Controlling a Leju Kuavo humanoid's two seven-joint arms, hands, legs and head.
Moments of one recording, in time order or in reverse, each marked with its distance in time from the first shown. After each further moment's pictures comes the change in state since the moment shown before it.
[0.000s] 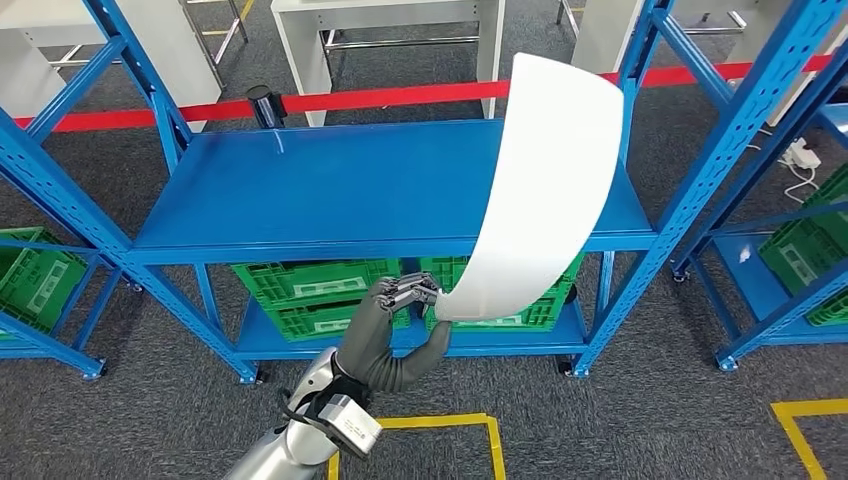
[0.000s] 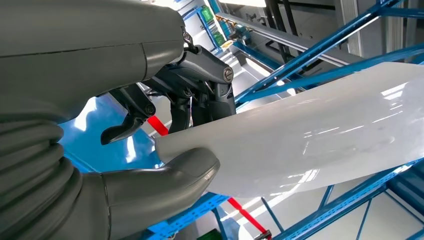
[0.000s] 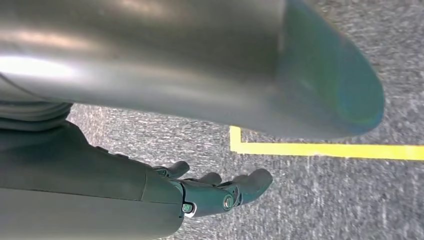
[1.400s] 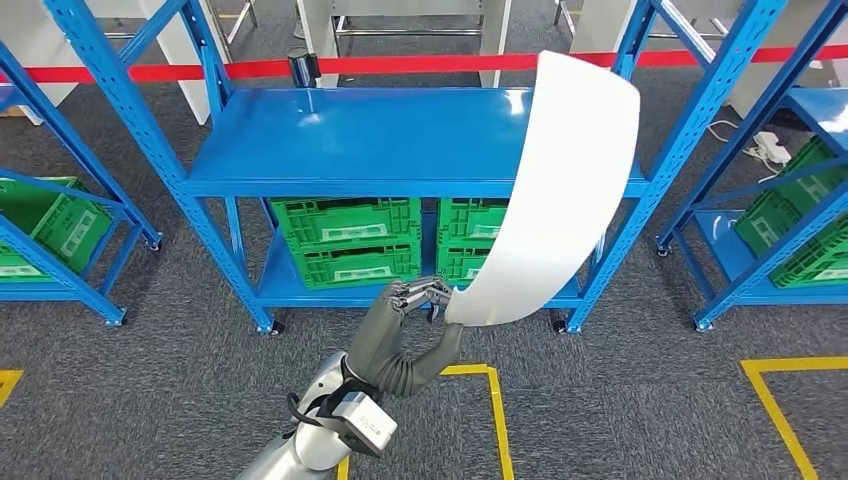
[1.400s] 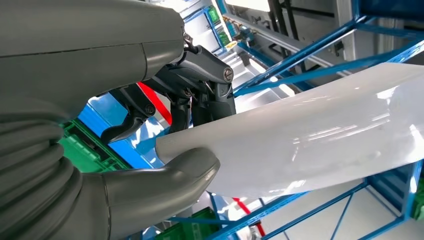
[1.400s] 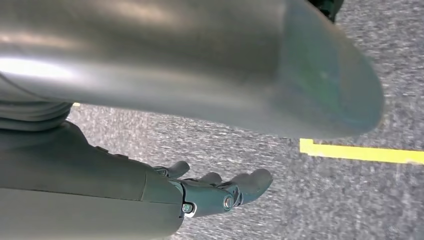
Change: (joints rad) left arm 0.015 -0.044 0.000 0.018 -0.019 -0.013 0.031; right arm -0.001 -0.030 0.002 0.000 0.057 -0.014 0.052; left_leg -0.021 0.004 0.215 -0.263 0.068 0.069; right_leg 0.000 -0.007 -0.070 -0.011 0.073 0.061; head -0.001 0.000
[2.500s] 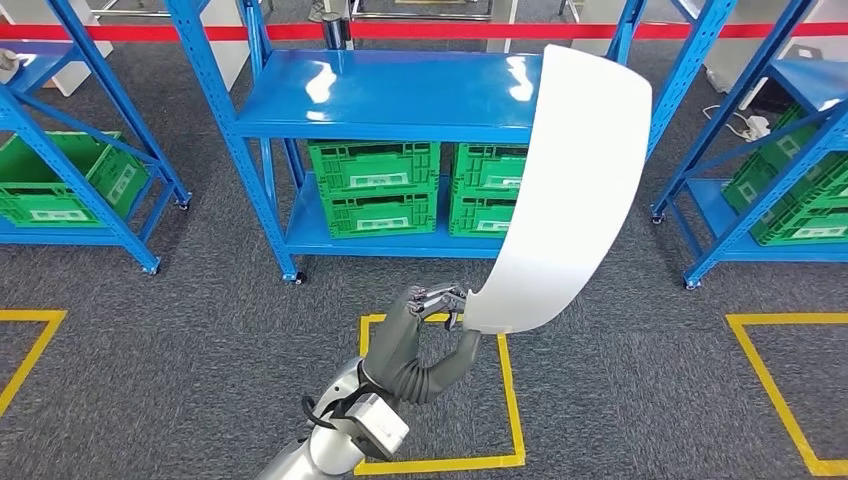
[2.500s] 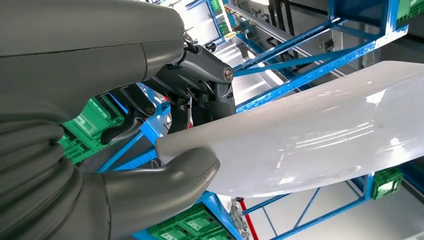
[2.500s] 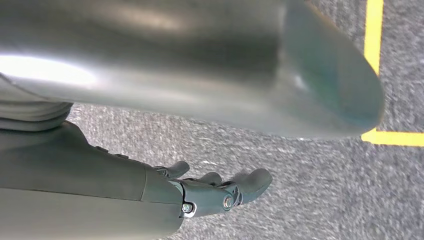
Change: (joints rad) left arm 0.011 -0.042 -0.007 0.029 0.017 -0.028 -0.015; right arm -0.003 -0.021 0.005 -0.002 -0.017 -0.084 -0.107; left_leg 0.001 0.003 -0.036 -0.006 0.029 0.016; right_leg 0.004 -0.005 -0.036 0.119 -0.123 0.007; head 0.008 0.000
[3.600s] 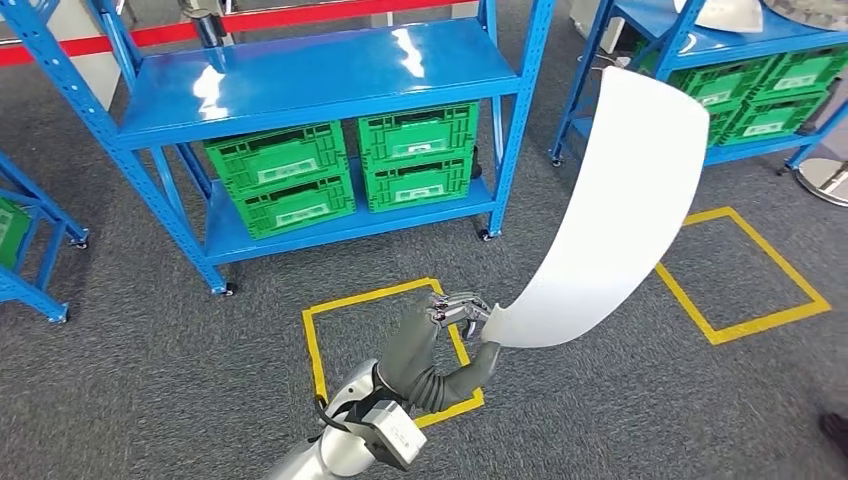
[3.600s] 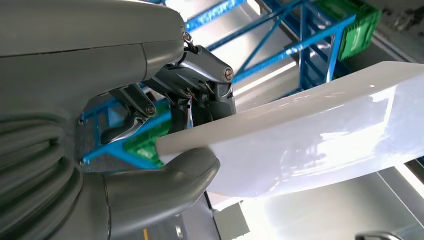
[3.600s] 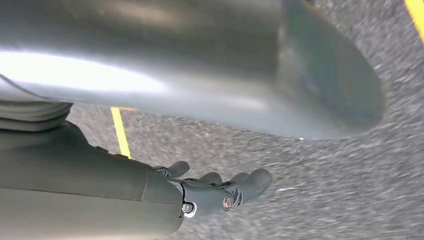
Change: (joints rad) left arm -0.012 -0.009 -0.026 0.024 -0.005 -0.028 -0.001; right arm -0.001 0.019 -0.051 0.000 -0.052 0.044 -0.017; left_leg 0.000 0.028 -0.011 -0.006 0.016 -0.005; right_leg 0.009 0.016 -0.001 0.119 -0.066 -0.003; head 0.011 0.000
